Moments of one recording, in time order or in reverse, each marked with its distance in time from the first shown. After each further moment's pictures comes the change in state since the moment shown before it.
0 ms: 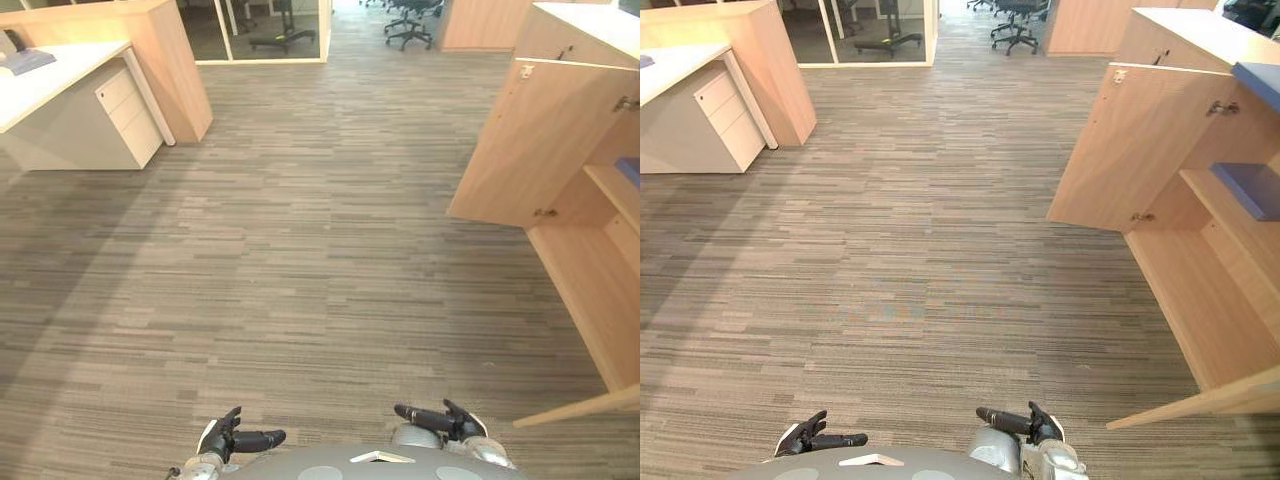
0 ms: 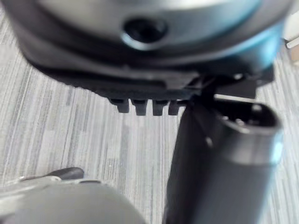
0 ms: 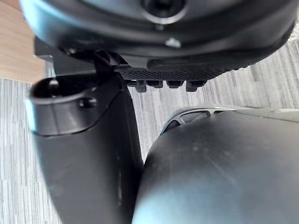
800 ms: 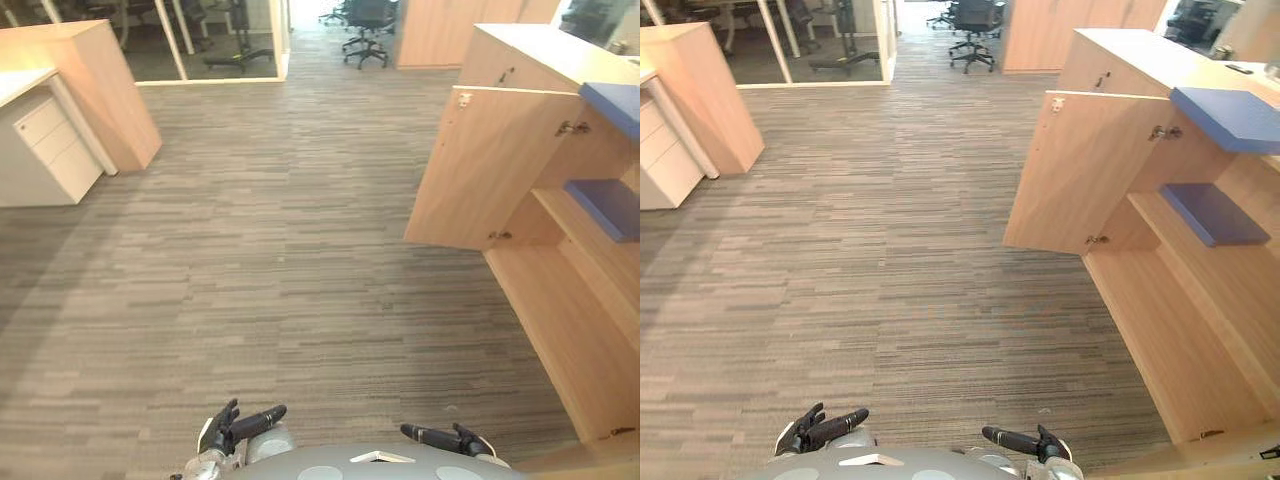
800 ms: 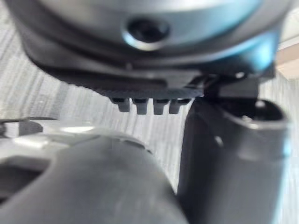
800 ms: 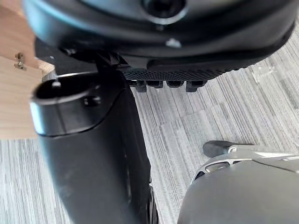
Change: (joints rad) left arm 0.019 -0.051 0.189 -0.081 -0.060 -0.008 -0.001; right arm 0.027 0.011 -0.040 0.077 0.038 0.010 -0.026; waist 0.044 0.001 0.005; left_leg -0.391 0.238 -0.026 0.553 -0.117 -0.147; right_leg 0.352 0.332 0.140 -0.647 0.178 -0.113
